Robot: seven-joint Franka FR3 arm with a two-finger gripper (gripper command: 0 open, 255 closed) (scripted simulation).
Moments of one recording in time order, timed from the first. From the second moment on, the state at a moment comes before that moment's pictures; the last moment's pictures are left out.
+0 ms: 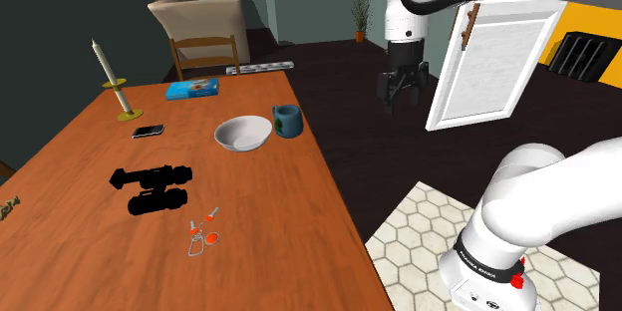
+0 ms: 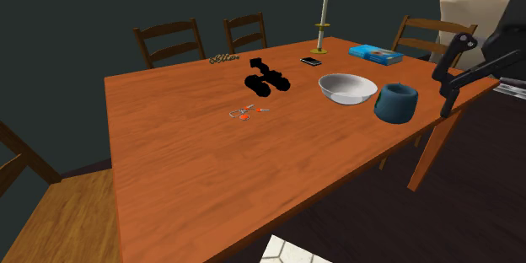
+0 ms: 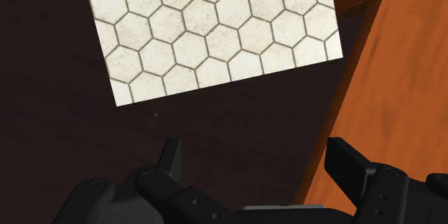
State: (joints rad) arm -0.01 -0.74 -0.05 -2.39 -0.02 1.49 0.17
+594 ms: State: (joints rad) arm 0.05 -0.63 0.08 -2.39 0.08 1.62 0.32
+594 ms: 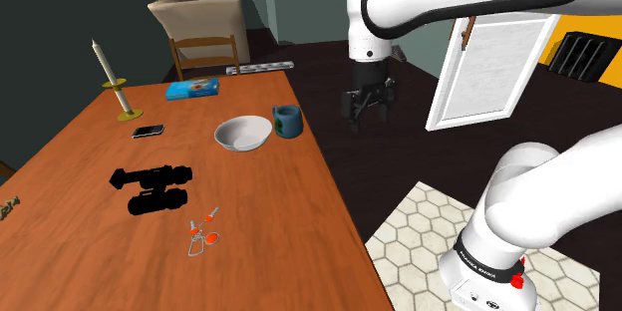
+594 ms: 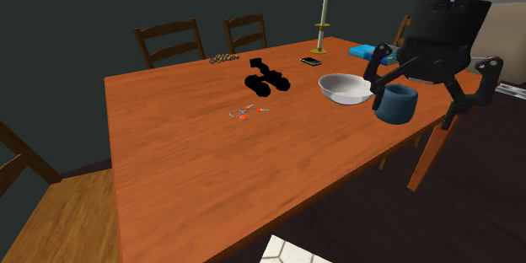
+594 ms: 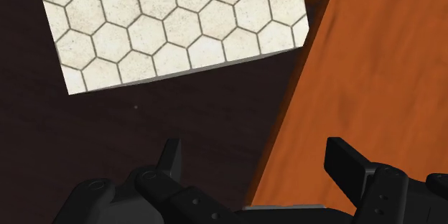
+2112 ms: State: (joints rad) arm 0.19 0.08 0.42 -1.96 0.02 1.94 0.80
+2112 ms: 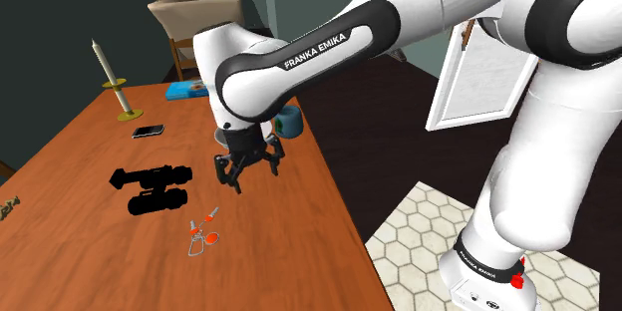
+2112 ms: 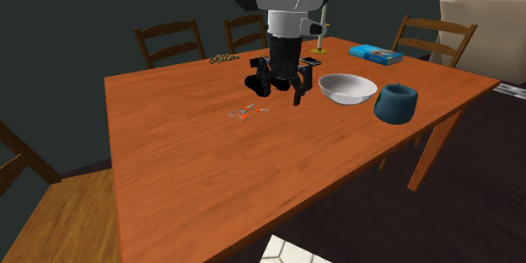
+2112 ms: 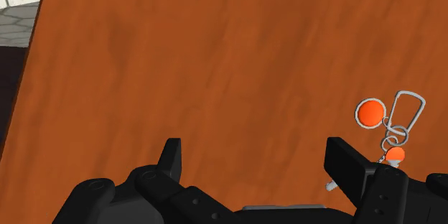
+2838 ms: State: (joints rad) arm 0.36 0.50 0.43 -1.51 -0.17 1.89 1.00
